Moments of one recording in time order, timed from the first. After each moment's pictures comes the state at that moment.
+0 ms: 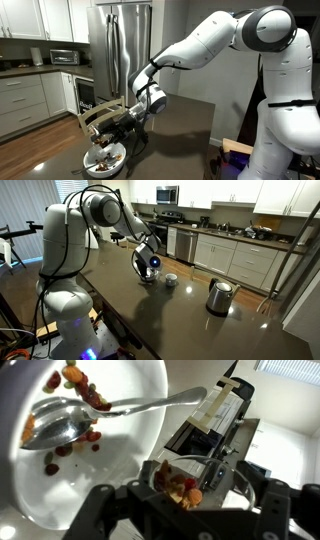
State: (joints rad) arm 0.18 0.31 0.09 -2.17 1.94 2.44 -1.20
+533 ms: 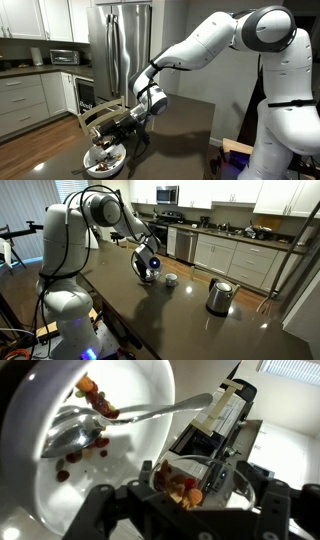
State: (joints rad) arm 0.18 0.32 0.09 -2.18 1.94 2.44 -1.20
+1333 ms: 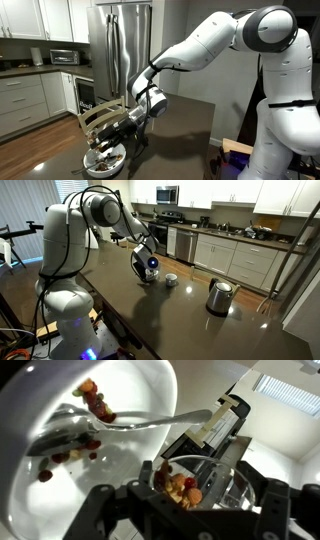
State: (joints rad) arm 0.21 0.32 0.09 -2.18 1.95 2.44 -1.35
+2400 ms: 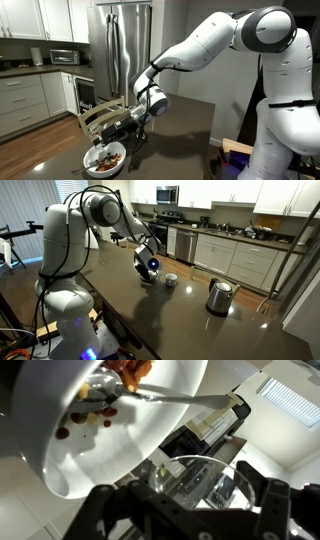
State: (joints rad) arm 0.22 0.32 0.05 -2.18 2.01 2.45 -1.55
